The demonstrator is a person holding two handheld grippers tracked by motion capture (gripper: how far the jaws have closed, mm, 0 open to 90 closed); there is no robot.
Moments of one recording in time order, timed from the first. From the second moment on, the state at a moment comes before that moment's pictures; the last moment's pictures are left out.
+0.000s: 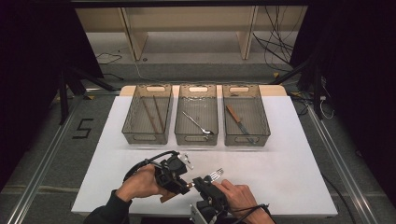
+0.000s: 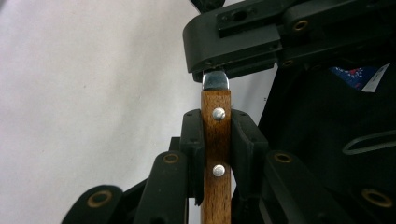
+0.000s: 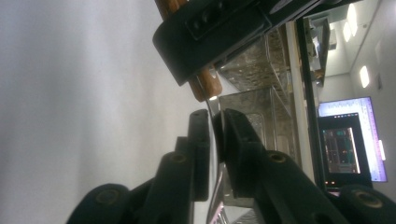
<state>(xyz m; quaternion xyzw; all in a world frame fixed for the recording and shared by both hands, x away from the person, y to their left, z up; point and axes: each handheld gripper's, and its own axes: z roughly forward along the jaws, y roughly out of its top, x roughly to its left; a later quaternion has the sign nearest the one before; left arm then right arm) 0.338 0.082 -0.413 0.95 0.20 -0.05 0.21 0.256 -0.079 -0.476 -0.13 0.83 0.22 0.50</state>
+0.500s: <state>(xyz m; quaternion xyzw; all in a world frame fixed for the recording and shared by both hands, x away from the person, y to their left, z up) 0.341 0.094 -0.405 0.94 0.23 -0.05 0.26 0.258 -0.083 -0.475 -0.13 0.83 0.20 0.51</state>
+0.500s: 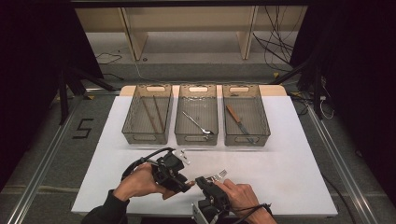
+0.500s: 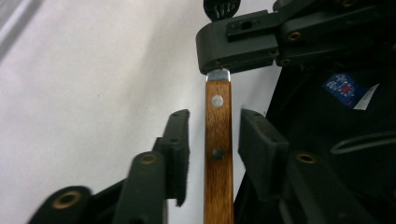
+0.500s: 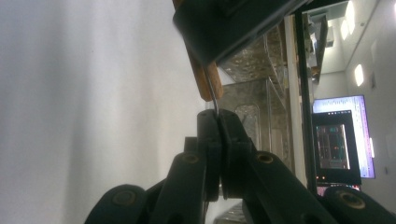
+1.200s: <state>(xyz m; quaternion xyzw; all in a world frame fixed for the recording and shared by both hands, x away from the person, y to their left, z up) 0.341 0.144 -0.378 0.89 0.30 0.07 0.35 0.281 -0.110 -0.458 -0.06 0.85 0.19 0.50</state>
